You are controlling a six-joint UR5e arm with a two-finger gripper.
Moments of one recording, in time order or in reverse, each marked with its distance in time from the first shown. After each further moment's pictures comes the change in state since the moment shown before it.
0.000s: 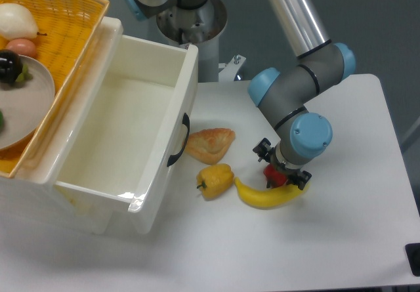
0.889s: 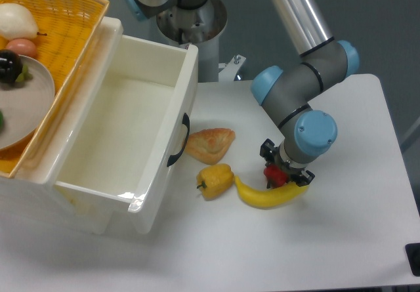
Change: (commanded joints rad) arm 0.009 0.020 0.037 -0.018 0.002 0.035
